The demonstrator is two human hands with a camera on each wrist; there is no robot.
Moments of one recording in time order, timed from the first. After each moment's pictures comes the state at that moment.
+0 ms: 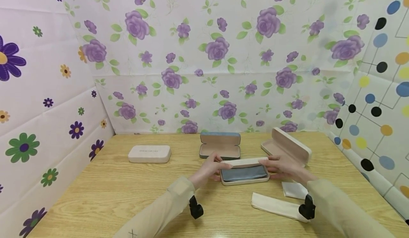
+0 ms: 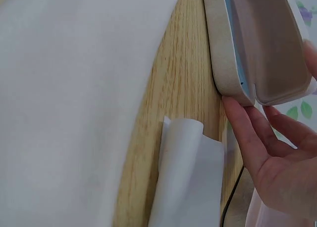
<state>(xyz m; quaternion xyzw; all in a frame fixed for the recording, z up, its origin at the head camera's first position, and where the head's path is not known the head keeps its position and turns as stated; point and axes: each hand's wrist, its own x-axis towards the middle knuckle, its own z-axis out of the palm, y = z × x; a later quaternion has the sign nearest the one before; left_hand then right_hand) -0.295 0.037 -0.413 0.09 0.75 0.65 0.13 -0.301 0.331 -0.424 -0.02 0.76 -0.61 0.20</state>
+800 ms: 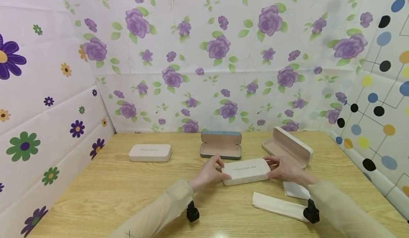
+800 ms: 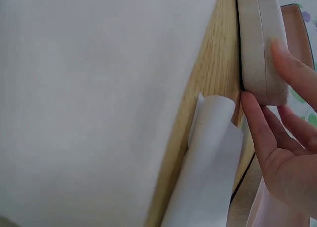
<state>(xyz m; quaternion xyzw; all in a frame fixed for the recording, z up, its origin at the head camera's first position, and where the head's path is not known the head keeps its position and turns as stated) -0.296 0.030 -0.427 0.19 0.85 0.49 0.04 -0.301 0.336 -0.435 -0.18 0.83 -0.51 0.11</state>
